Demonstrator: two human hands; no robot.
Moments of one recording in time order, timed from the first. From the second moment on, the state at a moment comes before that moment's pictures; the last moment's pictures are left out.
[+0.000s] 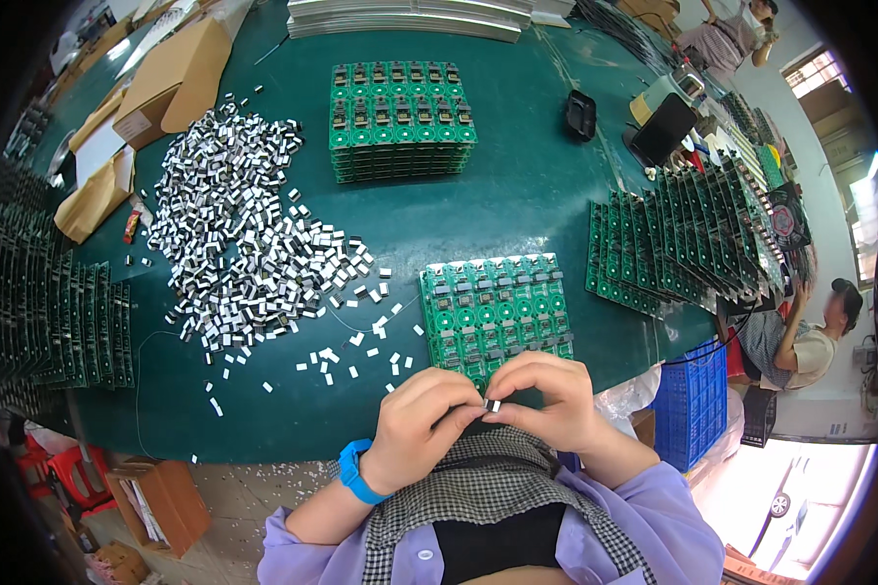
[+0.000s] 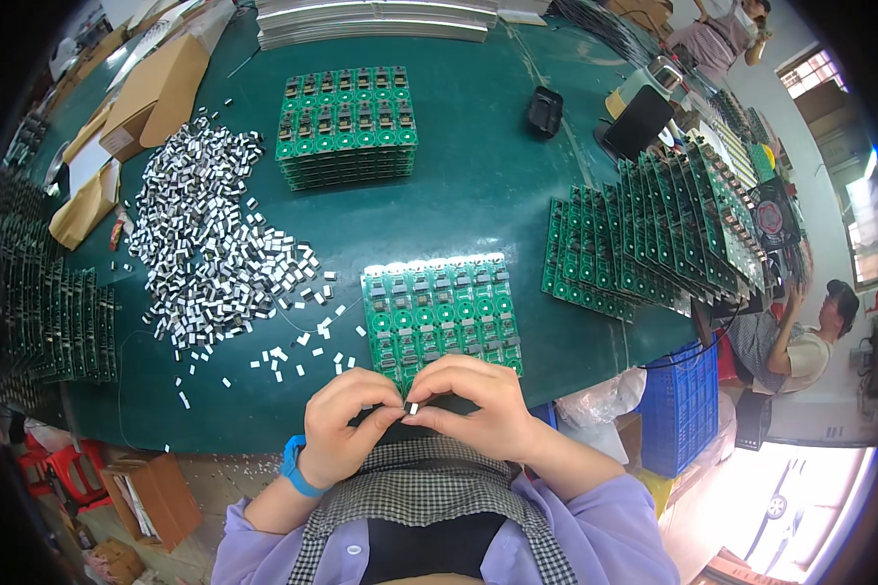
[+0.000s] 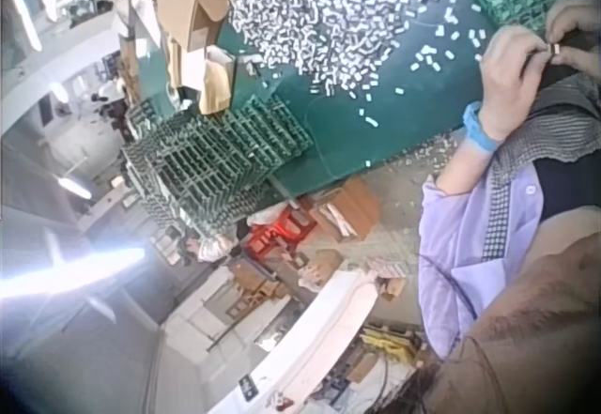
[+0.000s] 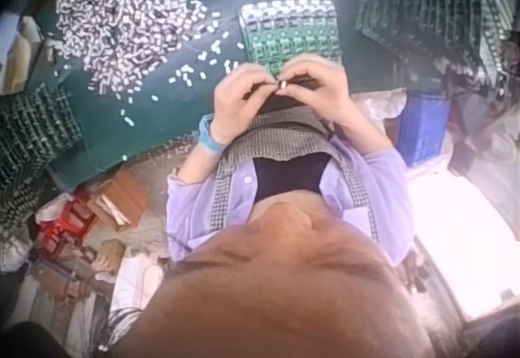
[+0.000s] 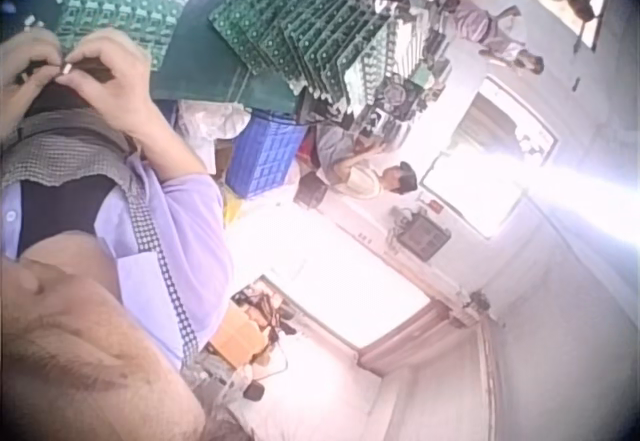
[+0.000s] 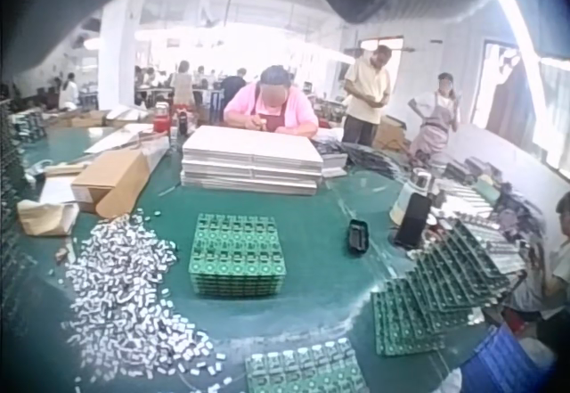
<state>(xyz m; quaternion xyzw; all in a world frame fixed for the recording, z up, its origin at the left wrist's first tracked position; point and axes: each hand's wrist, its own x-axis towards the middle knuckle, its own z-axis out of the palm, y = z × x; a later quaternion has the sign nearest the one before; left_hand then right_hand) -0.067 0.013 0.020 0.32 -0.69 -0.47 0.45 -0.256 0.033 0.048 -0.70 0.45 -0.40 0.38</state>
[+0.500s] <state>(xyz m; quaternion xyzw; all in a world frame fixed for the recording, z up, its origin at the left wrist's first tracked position) -0.069 0.014 0.023 0.34 -0.66 -0.49 0.45 -0.253 0.035 0.050 -0.75 0.45 -0.41 0.25</state>
